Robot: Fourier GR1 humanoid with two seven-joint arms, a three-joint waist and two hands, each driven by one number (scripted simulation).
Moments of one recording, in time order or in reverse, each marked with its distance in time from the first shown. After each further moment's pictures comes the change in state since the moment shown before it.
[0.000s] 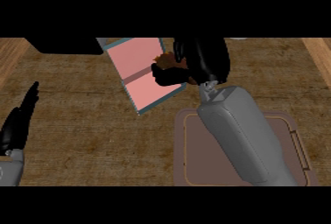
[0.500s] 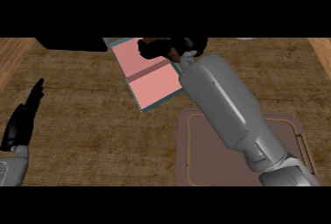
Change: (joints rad) left arm -0.031 -0.016 -0.005 0.020 -0.011 -0.007 -0.018; right arm -0.299 0.003 -0.053 0.501 -0.237 -0.253 -0.049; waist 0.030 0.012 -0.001
